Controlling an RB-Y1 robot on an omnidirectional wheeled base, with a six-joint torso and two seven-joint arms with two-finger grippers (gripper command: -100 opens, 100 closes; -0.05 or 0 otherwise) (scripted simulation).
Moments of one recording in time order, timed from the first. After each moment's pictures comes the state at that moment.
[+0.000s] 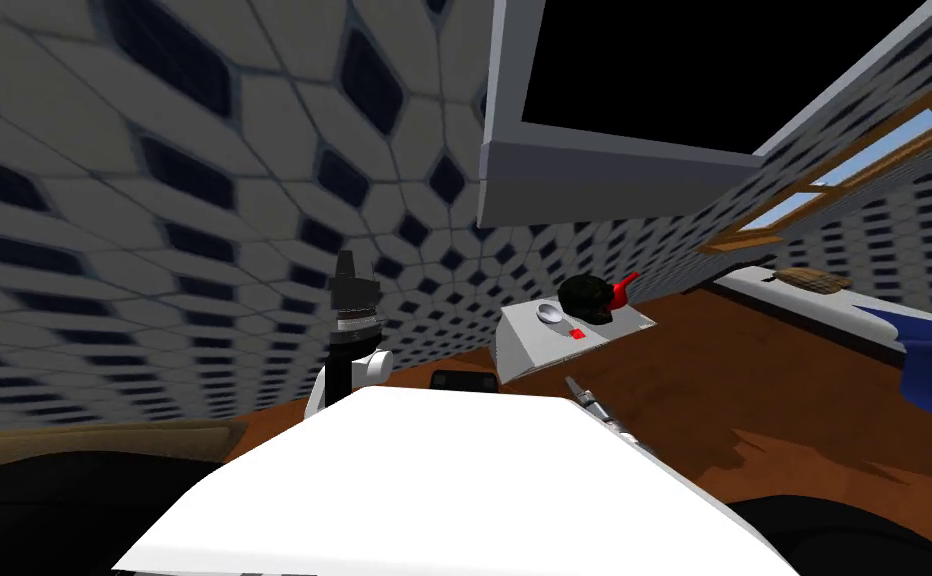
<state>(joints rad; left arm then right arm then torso) 0.50 -0.04 0.00 -2.38 -0.10 -0.43 -0.02 0.96 -0.49 -0.18 -1.71 0.57 -0.40 -0.07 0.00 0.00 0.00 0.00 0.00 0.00</state>
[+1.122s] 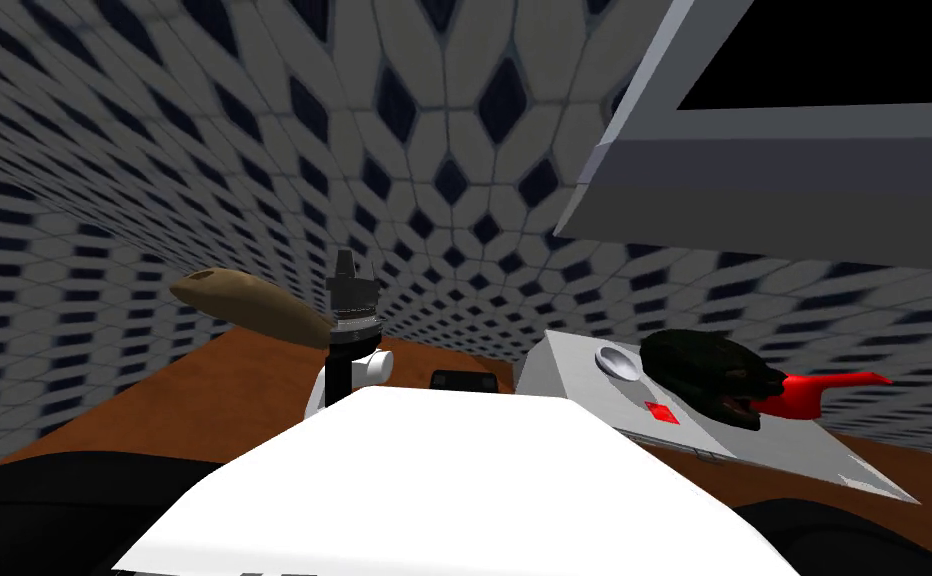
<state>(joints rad) 0.50 -0.04 0.00 -2.38 -0.10 -0.43 -0.02 1.08 -0.61 -0.29 -1.41 0.92 -0.41 -0.18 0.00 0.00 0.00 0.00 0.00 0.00</state>
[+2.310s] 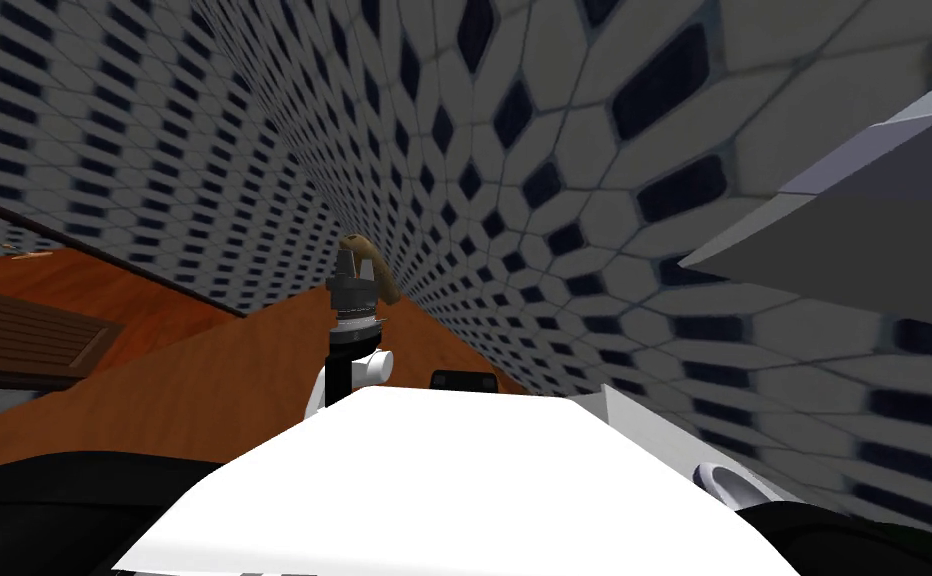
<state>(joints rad) 0.50 -0.04 0.00 -2.38 -0.10 -0.43 -0.02 1.16 -0.67 -0.41 -1.12 1.26 -0.46 -0.31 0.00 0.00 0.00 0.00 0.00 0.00</state>
